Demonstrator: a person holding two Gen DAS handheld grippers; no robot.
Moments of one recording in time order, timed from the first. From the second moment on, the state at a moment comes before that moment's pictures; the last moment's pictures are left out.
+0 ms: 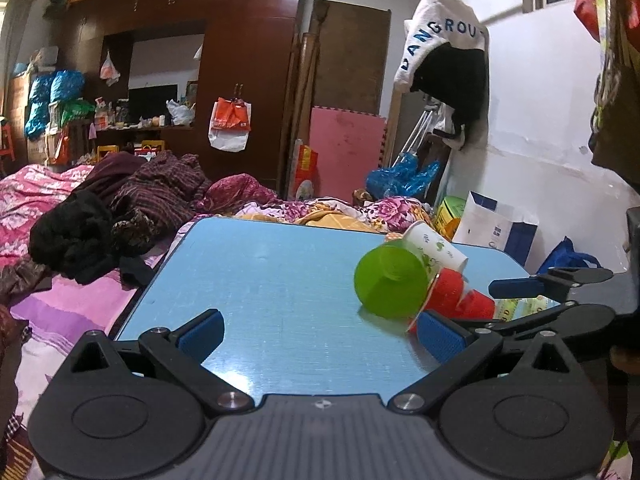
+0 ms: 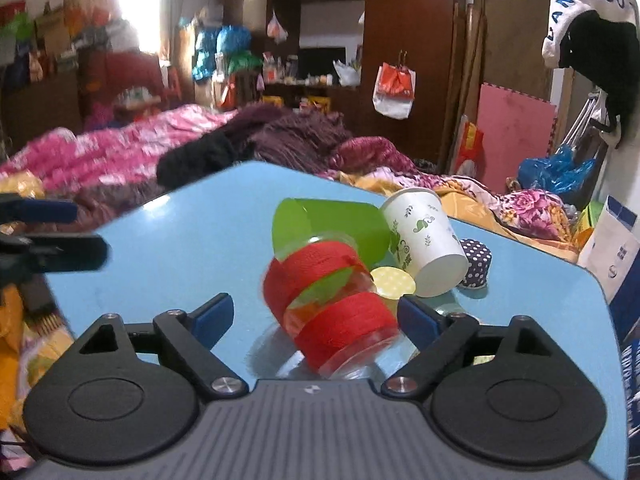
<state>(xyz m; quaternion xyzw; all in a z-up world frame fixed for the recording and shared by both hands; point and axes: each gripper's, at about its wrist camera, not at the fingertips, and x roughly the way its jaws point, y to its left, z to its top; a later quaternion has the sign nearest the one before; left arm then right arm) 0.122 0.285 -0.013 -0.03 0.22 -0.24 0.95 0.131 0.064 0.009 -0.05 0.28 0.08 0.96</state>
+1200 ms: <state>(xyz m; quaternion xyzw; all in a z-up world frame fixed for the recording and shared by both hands) 0.103 0.287 -0.020 -0.06 0.23 -0.29 0.93 0.089 0.054 0.014 0.15 0.37 0.11 0.91</state>
